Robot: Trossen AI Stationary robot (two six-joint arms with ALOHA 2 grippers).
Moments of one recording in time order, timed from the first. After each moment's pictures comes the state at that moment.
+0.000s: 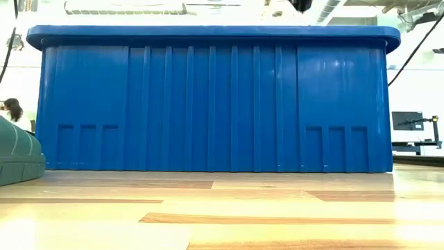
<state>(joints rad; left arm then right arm) -0.88 1.23 1.62 -1.54 -1.14 -0.96 0.12 1.23 1.18 -0.34 0.02 0.28</state>
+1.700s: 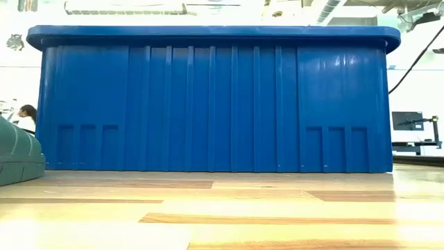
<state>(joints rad) -1.12 1.76 1.44 -1.36 -0.21 -1.54 0.40 1.11 1.18 -0.30 0.06 0.08</state>
